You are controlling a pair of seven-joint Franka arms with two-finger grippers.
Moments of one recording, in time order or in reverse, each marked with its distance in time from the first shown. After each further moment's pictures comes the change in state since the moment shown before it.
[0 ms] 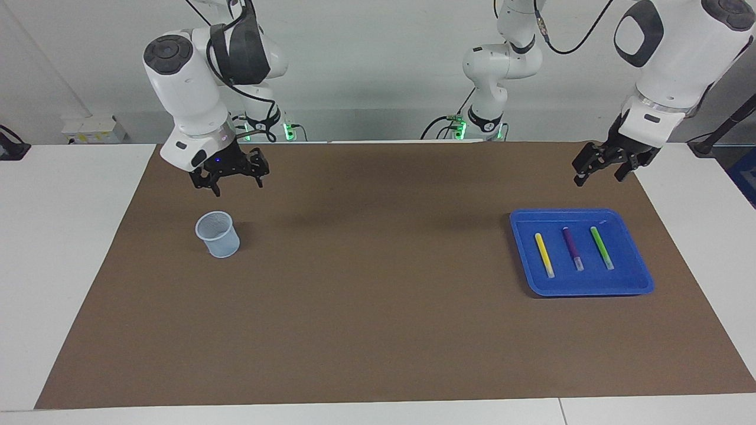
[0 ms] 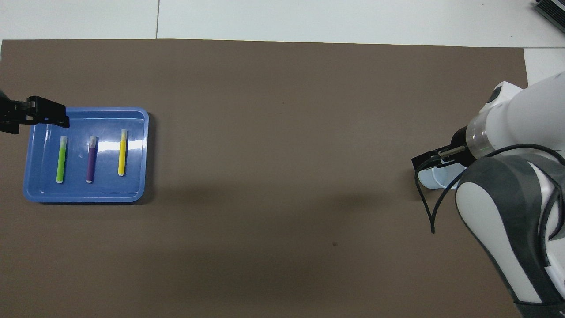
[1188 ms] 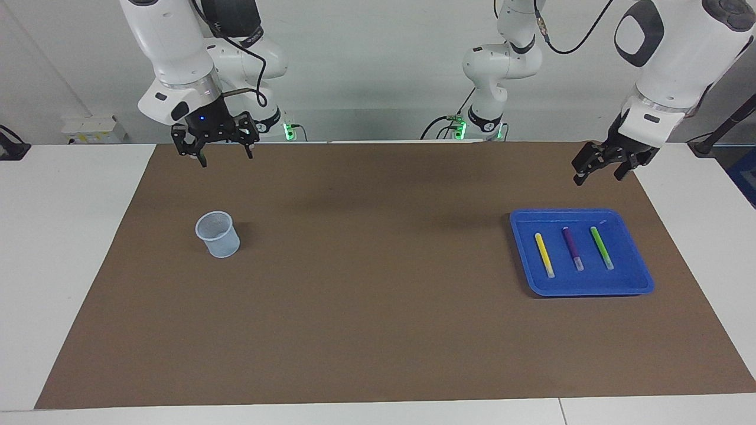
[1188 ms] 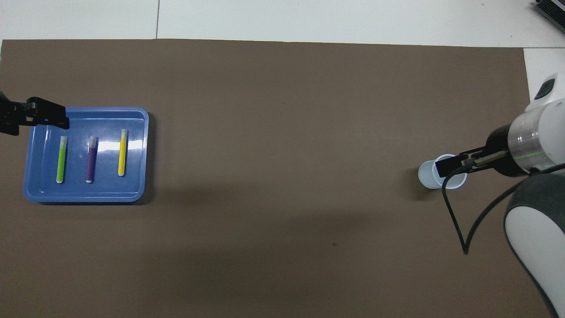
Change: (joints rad) left arm 0.001 0.000 0.000 0.002 -0.001 -0.011 0.000; right arm -0.005 -0.076 -0.001 0.110 0.000 -0.149 0.000
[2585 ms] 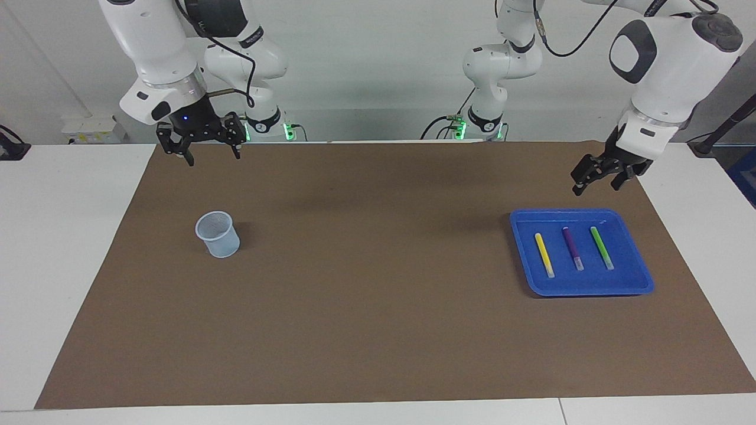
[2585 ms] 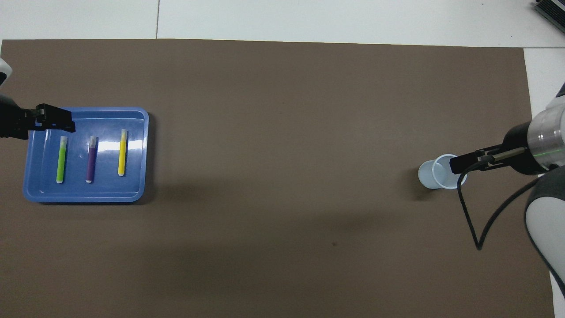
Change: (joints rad) left arm 0.019 -0.033 0.005 -0.162 -0.011 0.148 0.001; right arm -0.042 0.000 -0.002 0.001 0.000 -0.002 -0.001
